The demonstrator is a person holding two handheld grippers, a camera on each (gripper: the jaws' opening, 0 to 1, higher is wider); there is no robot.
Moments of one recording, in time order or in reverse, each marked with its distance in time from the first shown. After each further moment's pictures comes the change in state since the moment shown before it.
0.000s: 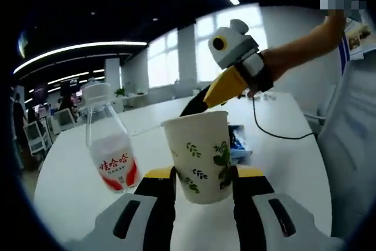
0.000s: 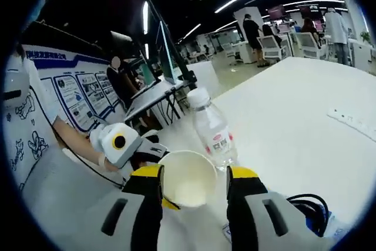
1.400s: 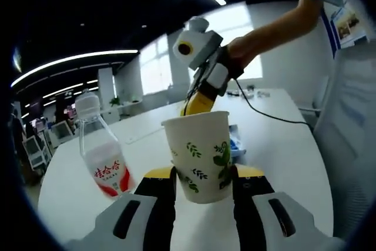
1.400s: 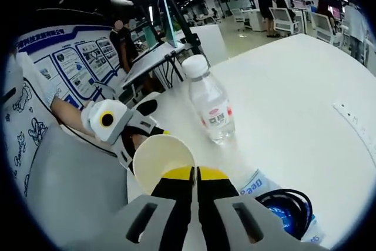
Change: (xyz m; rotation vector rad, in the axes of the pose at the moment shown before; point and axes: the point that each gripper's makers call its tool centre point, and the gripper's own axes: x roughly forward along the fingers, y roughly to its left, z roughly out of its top) left arm 0.003 -0.012 0.005 0.062 -0.011 -0.029; right arm -0.003 -0.018 -0.033 -0.083 0.331 -0.011
